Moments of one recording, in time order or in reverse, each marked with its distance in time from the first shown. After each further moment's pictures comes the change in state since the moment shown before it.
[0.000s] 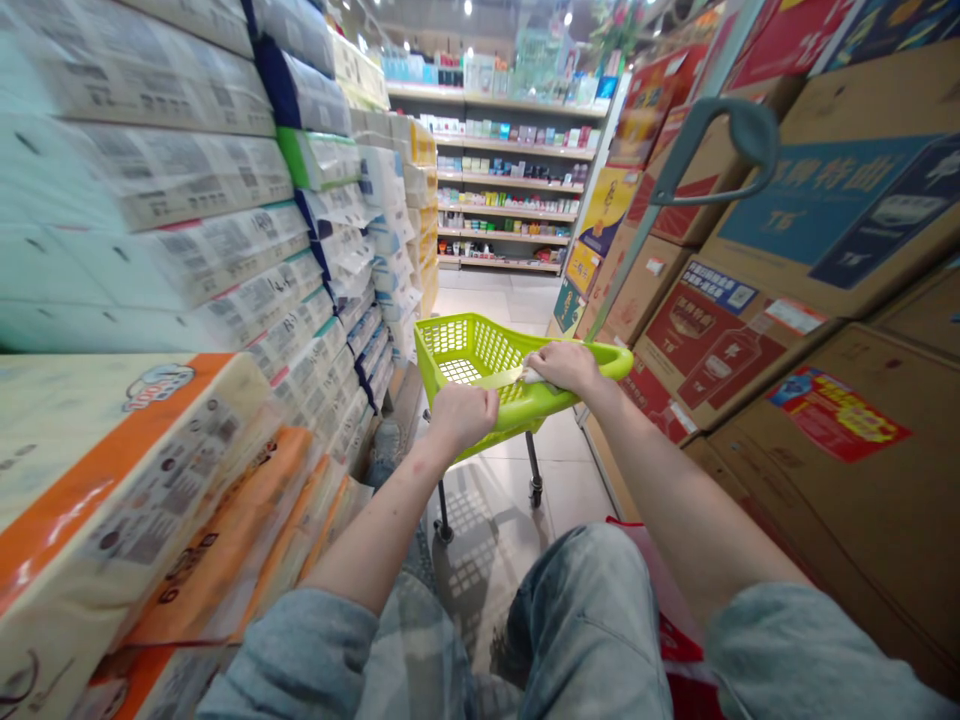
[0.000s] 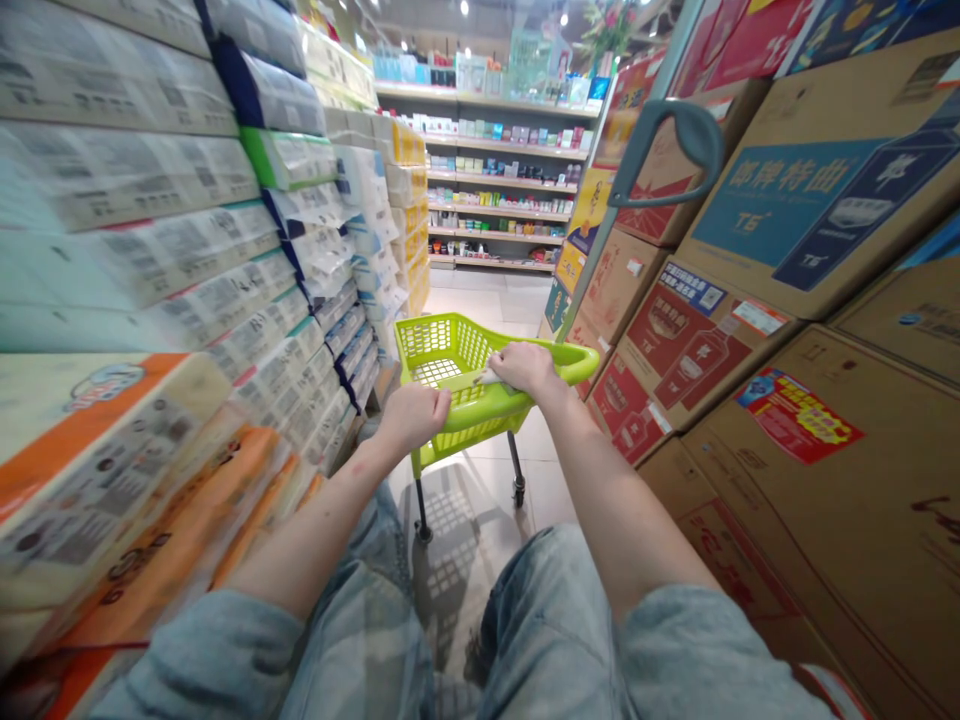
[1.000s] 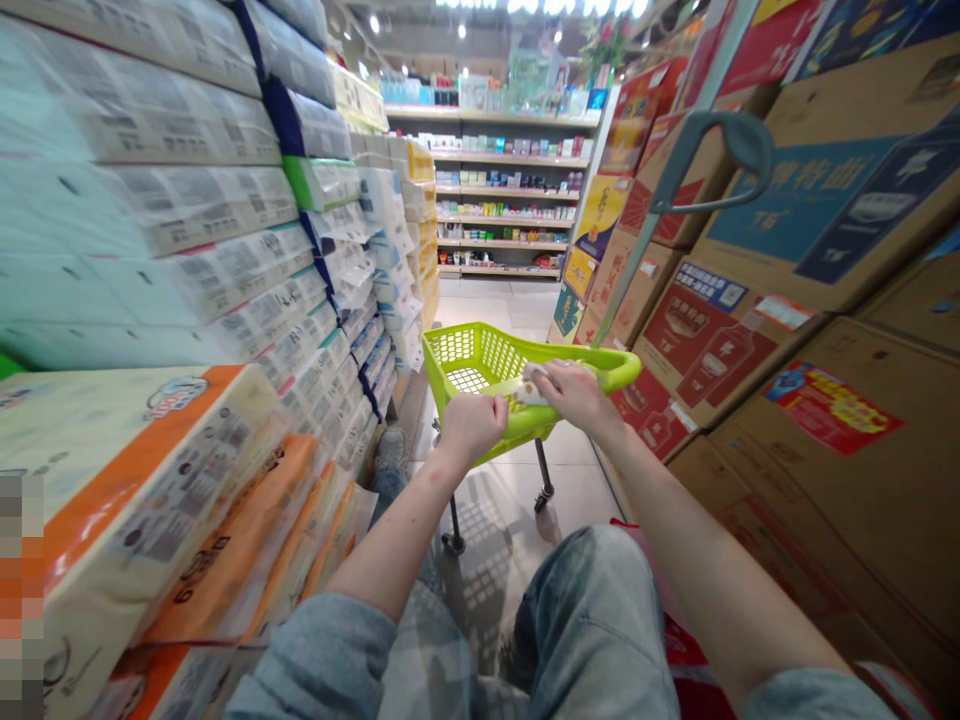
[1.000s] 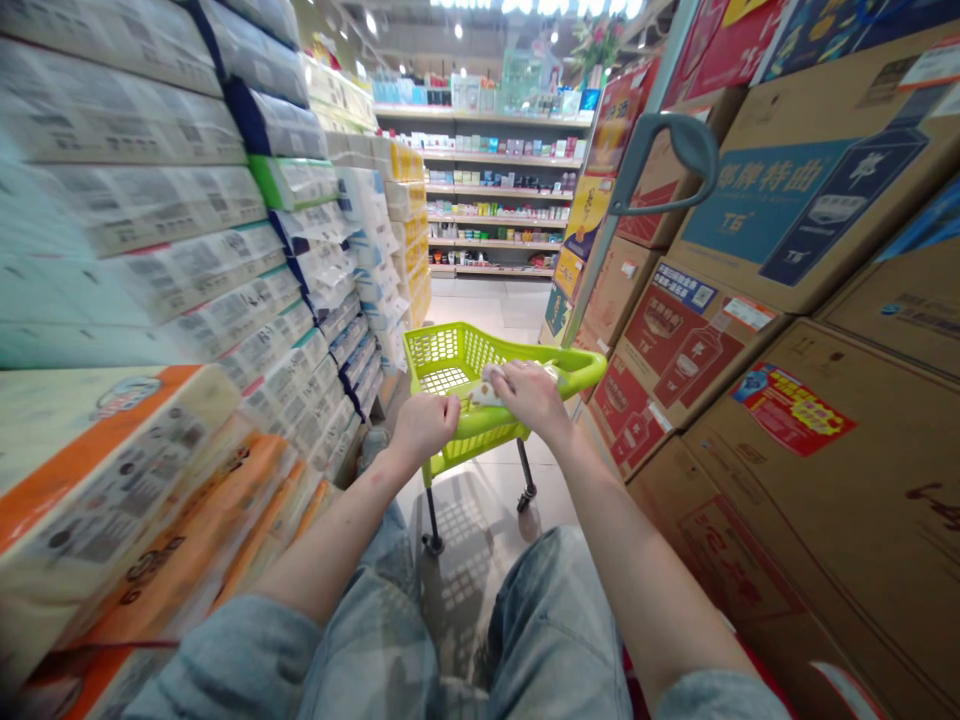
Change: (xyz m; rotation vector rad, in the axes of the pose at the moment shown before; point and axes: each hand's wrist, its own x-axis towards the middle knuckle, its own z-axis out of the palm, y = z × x) left_hand -0.007 0.022 0.005 -0.076 0.101 -0.031; right_hand -0.054 0.012 0.015 0.229 0.346 -0.220
